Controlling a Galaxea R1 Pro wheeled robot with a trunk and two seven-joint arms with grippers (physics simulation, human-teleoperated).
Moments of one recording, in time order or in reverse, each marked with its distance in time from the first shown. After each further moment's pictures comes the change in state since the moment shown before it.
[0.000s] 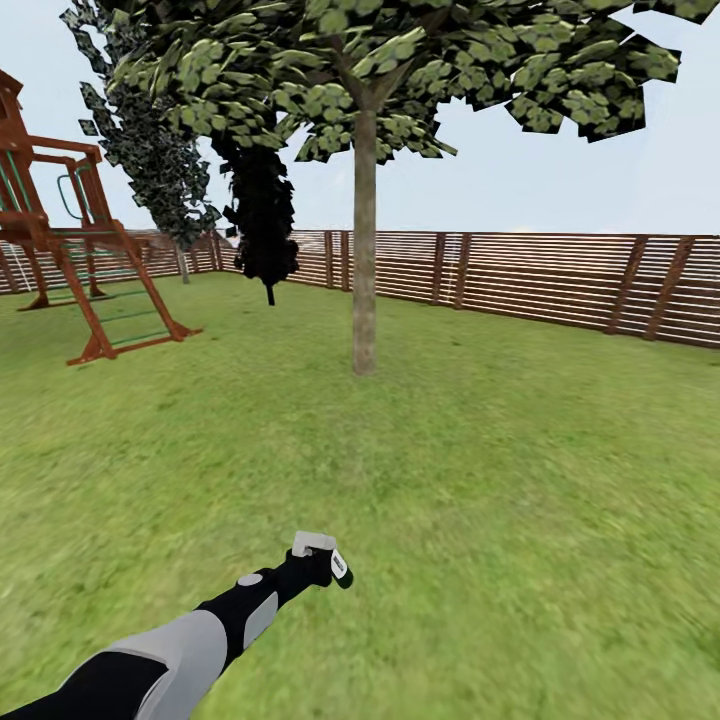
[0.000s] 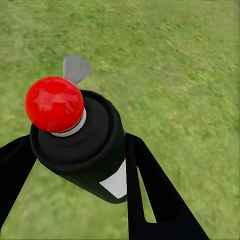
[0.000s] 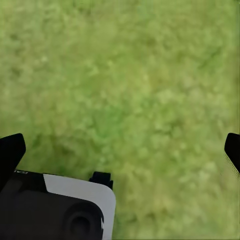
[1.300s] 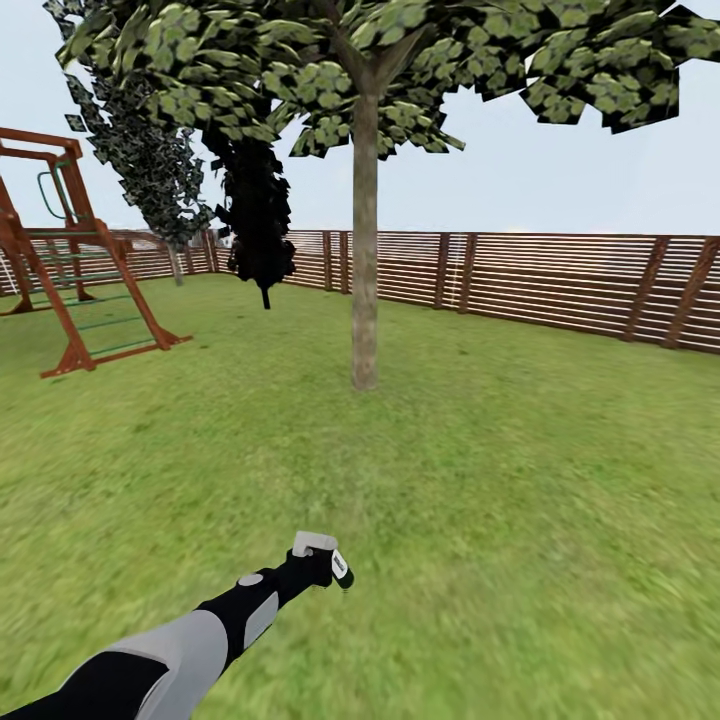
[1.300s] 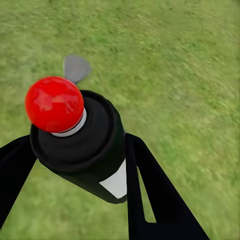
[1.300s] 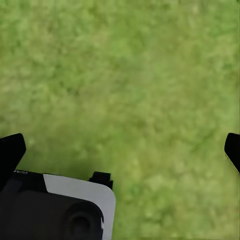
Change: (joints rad) left arm 0.000 -0.002 -0.001 0.000 0.000 0.000 0.000; right arm 0.000 0.000 0.000 0.000 0.000 0.000 0.000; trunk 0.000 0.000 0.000
